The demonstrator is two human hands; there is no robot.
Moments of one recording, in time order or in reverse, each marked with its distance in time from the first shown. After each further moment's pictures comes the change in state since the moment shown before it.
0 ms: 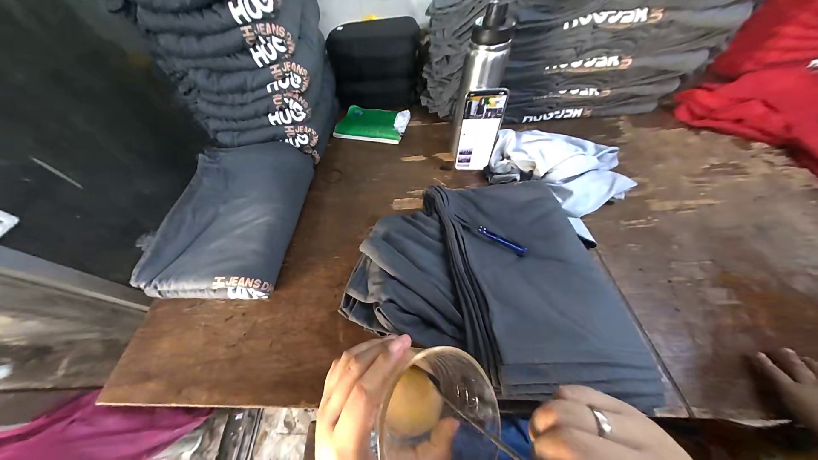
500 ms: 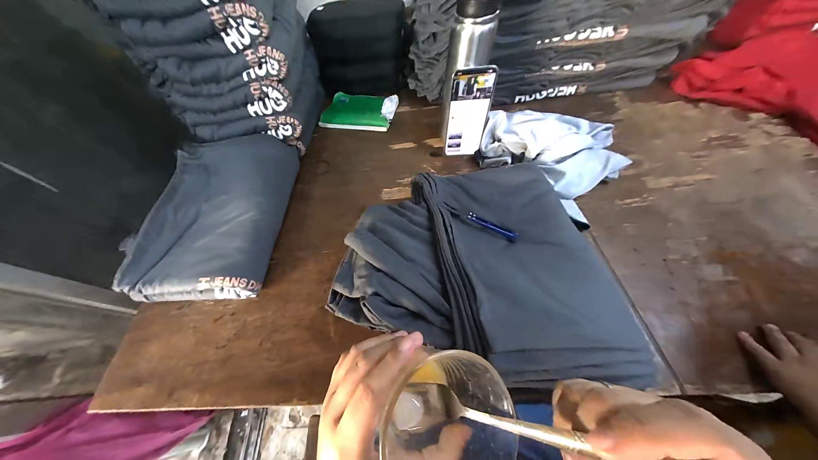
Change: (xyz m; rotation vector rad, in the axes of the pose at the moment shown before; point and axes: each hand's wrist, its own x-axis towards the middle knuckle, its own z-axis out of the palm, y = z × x) left_hand 0.003 0.003 0.011 -0.082 -0.070 0.025; right_hand -0.054 0.013 0.004 0.542 0.293 0.302
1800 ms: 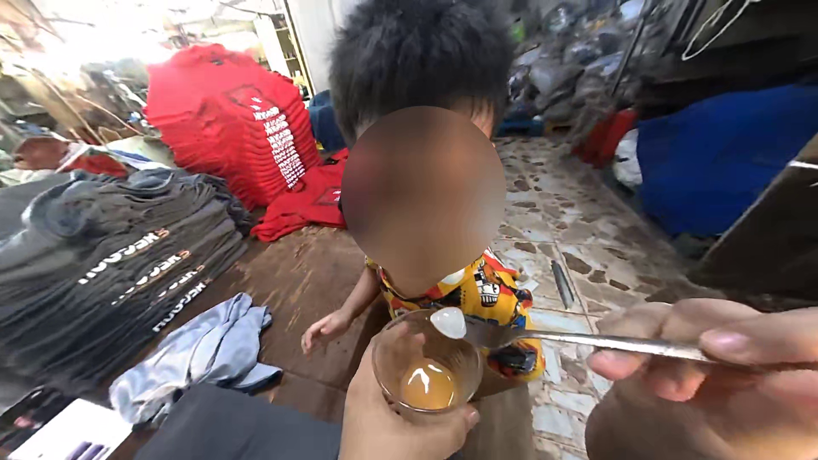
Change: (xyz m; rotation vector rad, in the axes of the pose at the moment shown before) left_hand 0.112 0.137 0.239 -1.016 -0.995 0.058; right_hand -0.139 -0.183 -0.063 -0.934 0.903 -0.680
